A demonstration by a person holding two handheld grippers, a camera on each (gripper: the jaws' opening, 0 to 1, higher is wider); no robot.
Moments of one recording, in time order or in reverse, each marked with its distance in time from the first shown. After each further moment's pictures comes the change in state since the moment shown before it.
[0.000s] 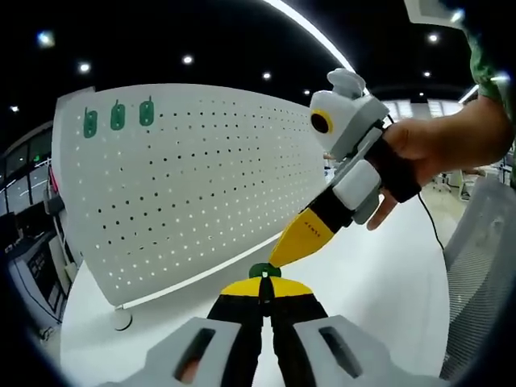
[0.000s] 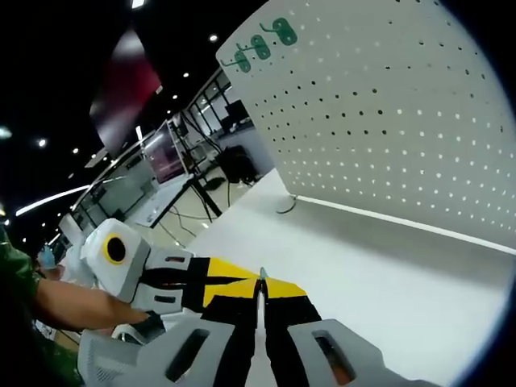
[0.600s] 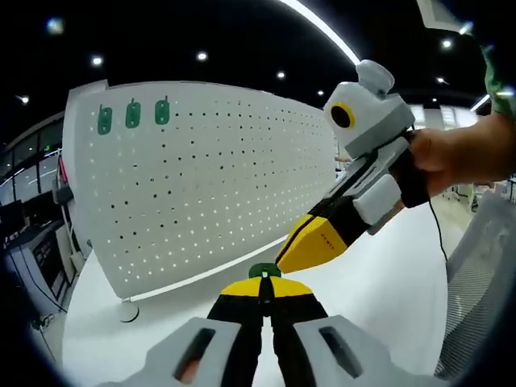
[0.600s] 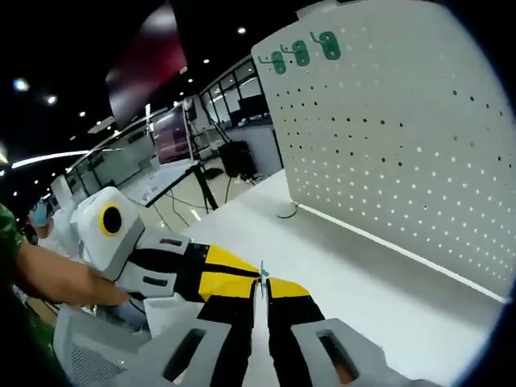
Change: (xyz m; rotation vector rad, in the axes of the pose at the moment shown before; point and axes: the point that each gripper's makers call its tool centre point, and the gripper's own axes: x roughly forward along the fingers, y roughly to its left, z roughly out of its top) left arm -0.009 0.003 0.009 -0.044 0.008 0.055; right arm 0.000 0.014 0.003 -0.204 0.016 -0.042
